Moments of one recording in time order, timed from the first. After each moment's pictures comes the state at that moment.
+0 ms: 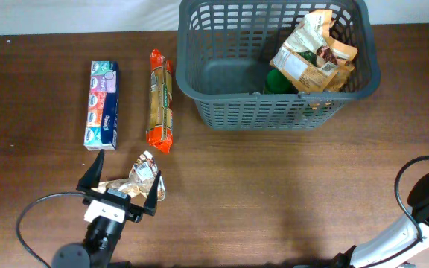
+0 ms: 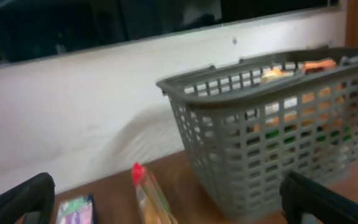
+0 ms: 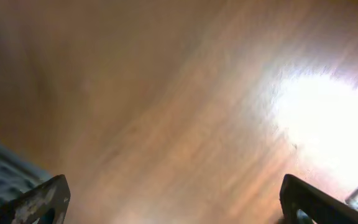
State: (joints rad) left arm 0.06 0.08 0.31 -0.11 0.42 0.12; right arm -0.63 2.03 2.22 -1.59 0.07 0.32
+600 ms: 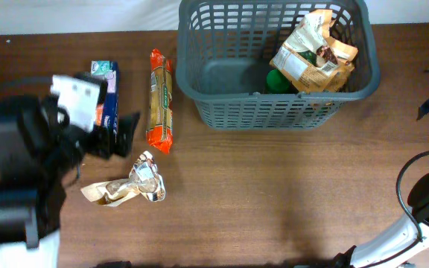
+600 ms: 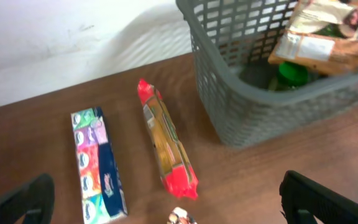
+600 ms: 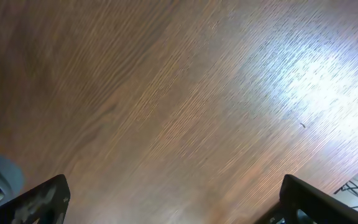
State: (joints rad) left arm 0.06 1.09 1.49 -0.99 0.32 0.24; right arm -0.63 2.03 2.04 -1.54 0.07 0.32
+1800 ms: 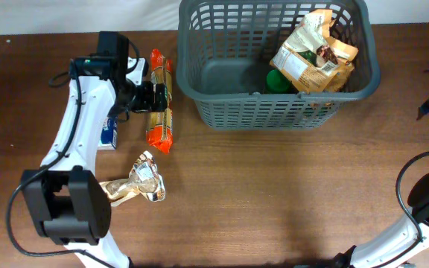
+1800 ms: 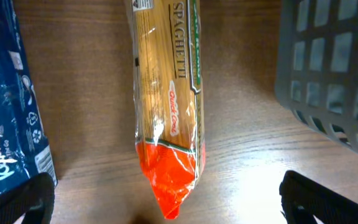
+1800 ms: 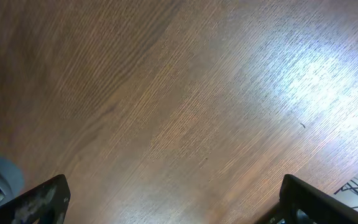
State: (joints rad) left arm -0.06 1.91 1.70 -1.10 0.16 -0.05; right arm -0.63 2.03 2.04 -1.54 0.07 0.32
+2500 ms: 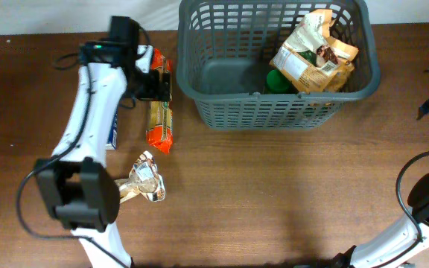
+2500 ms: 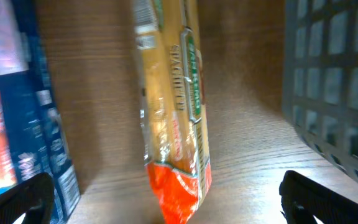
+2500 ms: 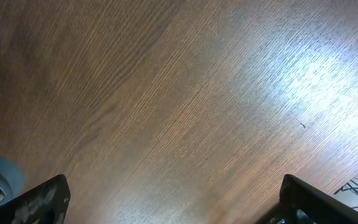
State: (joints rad) left arm -0.14 2.02 1.89 -1.18 0.03 -0.05; right arm -0.63 2.03 2.04 -1.54 0.07 0.32
